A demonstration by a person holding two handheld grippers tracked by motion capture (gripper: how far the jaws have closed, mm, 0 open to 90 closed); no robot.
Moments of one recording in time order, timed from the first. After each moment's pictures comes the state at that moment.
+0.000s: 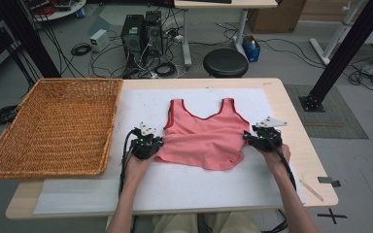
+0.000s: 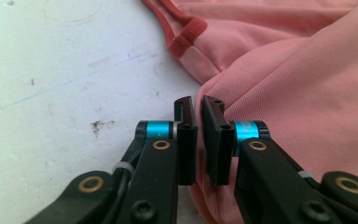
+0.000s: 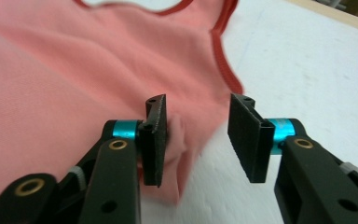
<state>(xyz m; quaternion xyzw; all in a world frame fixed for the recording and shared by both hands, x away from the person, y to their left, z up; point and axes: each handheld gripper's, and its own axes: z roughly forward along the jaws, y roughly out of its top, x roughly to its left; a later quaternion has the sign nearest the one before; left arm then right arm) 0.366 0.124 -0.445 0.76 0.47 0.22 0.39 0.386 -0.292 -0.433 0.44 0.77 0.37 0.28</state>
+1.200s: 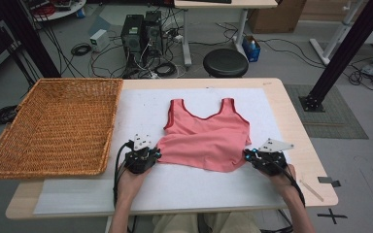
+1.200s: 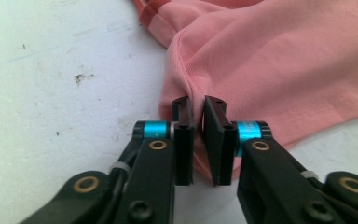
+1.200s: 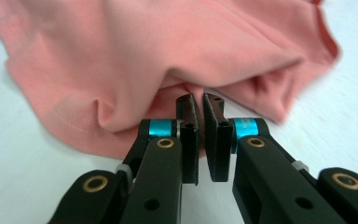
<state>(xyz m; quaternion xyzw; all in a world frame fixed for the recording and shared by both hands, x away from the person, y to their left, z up) 0.317 0.131 -0.441 0.76 0.46 0.20 0.41 0.318 -0.294 -0.442 0.36 0.82 0.40 0.22</state>
